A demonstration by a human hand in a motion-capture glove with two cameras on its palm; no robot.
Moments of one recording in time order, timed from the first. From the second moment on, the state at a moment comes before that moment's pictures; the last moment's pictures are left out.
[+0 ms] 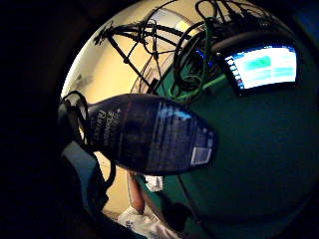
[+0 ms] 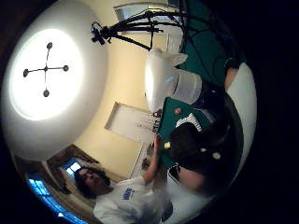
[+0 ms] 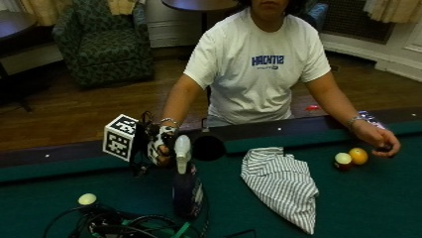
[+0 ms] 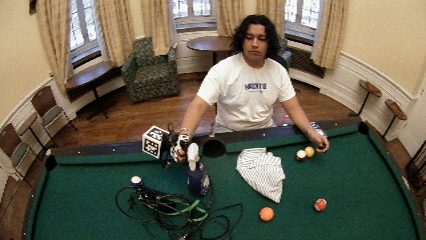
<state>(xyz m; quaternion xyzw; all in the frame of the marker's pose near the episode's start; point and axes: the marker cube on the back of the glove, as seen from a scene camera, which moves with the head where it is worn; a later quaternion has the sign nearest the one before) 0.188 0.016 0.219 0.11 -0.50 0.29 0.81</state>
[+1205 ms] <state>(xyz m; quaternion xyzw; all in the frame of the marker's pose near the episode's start) 0.153 -0.028 0.242 0.04 -0.48 0.31 0.82</state>
